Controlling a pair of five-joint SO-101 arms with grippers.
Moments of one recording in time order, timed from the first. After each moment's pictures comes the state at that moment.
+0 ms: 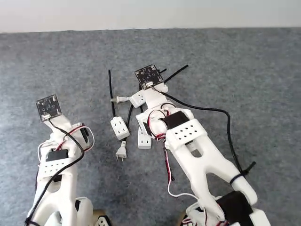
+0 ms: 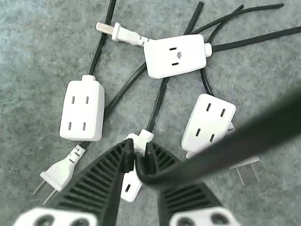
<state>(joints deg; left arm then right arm) -14.8 -36.4 74.2 25.8 16.8 -29.7 -13.1 33.1 45.0 -2.0</state>
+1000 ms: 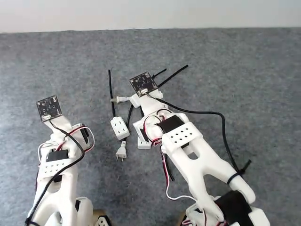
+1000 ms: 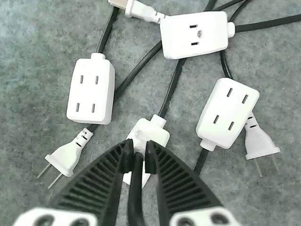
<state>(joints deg) -14.8 -36.4 74.2 25.8 16.8 -32.2 -13.0 36.6 46.0 -2.1</state>
